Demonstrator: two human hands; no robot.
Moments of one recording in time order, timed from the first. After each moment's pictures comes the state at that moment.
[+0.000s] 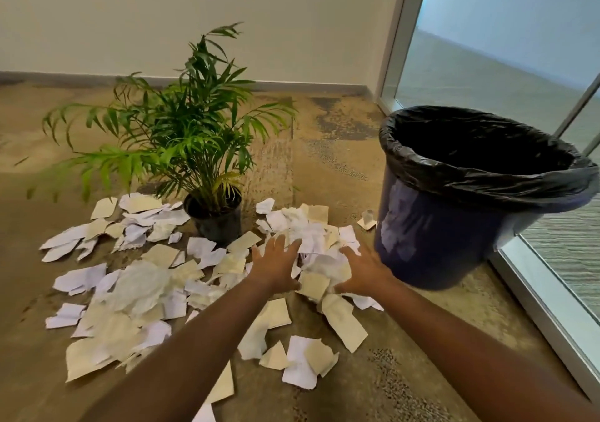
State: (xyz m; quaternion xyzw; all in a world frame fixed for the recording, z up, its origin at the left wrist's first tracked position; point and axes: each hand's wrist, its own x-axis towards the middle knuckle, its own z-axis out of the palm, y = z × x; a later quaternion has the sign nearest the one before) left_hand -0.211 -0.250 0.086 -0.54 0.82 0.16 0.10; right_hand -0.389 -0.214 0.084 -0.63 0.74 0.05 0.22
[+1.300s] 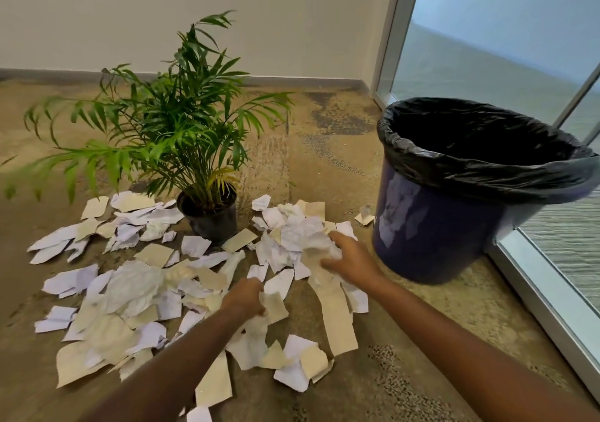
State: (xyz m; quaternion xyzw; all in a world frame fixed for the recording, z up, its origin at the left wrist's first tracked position) left_hand -0.174 -0.233 0.039 -0.65 0.71 0.27 0.06; right_hand -0.367 -0.210 0.100 -0.62 0.70 -0.23 0.27
